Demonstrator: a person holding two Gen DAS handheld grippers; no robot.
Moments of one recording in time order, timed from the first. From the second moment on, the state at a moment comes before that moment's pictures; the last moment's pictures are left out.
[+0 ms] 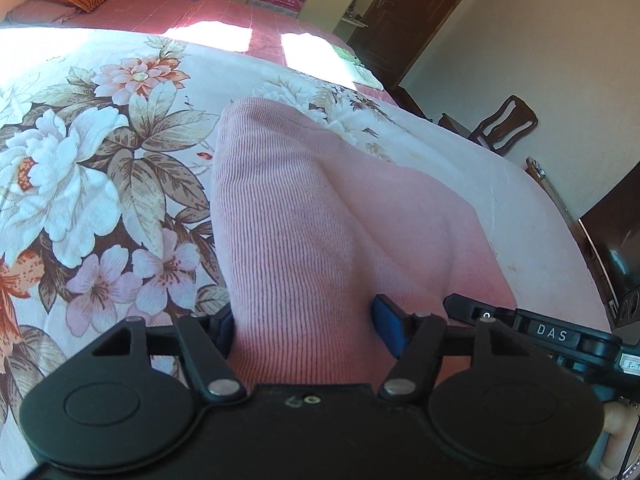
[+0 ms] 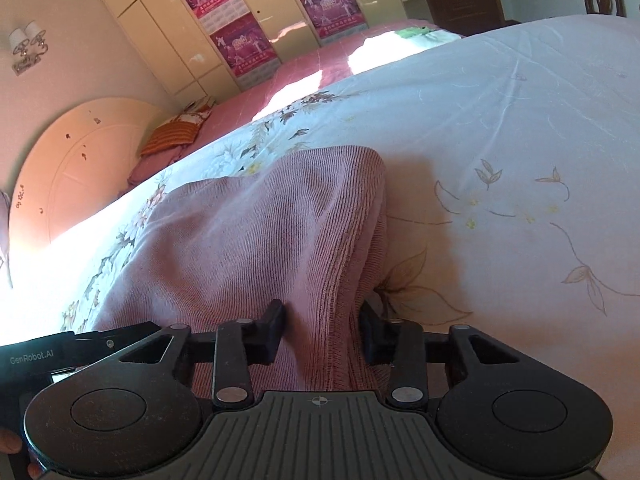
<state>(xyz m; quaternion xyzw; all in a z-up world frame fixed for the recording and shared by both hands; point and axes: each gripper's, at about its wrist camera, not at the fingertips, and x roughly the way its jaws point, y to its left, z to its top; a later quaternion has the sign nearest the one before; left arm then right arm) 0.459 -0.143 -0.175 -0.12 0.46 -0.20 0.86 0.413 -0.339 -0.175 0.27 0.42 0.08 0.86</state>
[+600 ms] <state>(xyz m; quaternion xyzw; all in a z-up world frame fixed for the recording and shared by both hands) 0.421 -0.112 -0.108 -0.08 0.40 -0.21 0.89 0.386 -0.293 -0.101 0.27 0.38 0.12 0.88</state>
